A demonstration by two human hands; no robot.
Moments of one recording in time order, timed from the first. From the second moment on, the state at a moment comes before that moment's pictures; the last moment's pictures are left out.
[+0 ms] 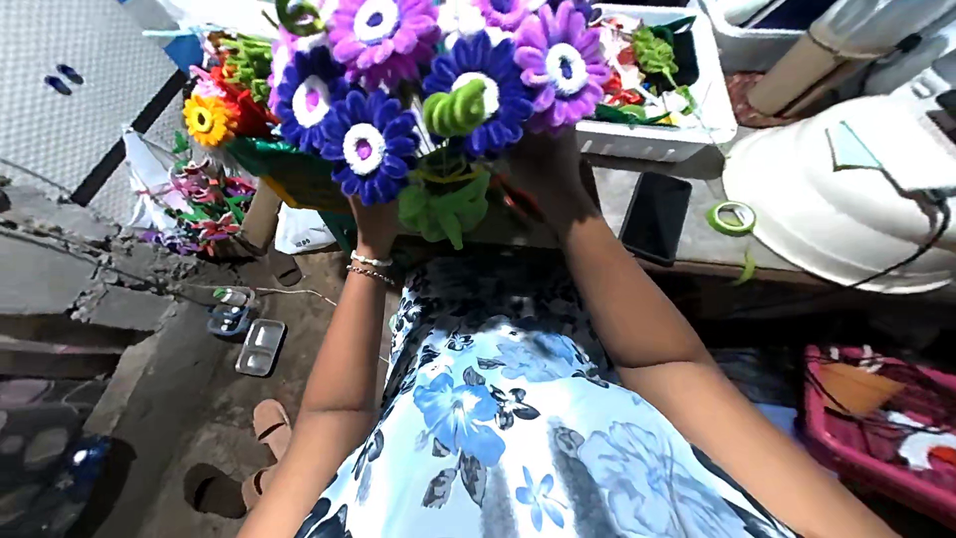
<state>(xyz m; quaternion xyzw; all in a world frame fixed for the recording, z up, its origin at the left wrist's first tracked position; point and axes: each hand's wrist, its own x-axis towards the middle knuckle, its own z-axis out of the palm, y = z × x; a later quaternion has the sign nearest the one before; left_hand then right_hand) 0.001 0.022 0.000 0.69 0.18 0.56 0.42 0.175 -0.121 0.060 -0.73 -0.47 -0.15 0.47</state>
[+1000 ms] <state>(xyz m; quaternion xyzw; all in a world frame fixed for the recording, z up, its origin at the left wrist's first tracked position) -0.001 0.037 0.011 0.74 0.14 0.55 0.36 0.182 -0.122 0.064 -0.72 -0.47 -0.13 0.50</state>
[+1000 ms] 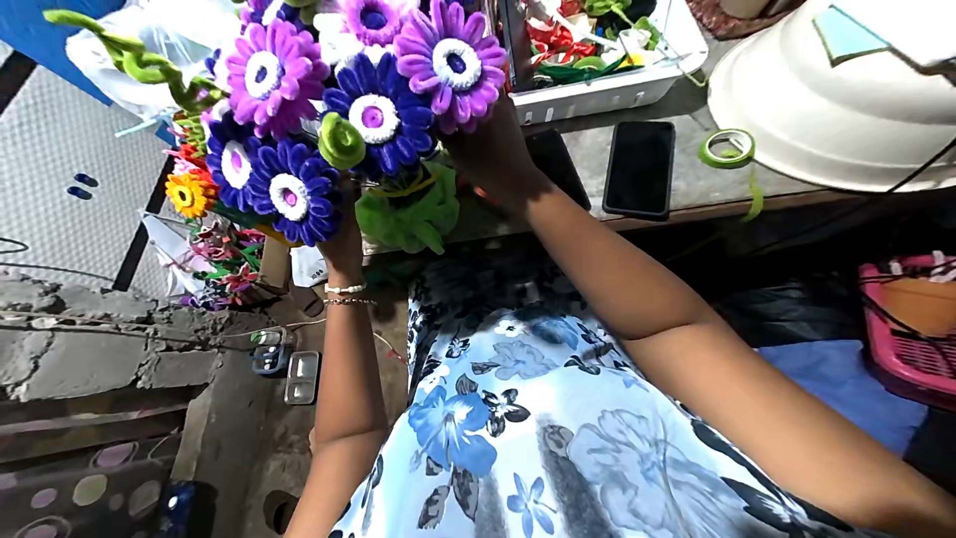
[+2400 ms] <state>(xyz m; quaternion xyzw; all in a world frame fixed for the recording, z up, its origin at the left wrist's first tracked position) -0.009 -0.034 -0.018 0.77 0.25 0.46 0.36 0.192 -0.129 0.066 -0.73 -0.48 -0.12 0.47</state>
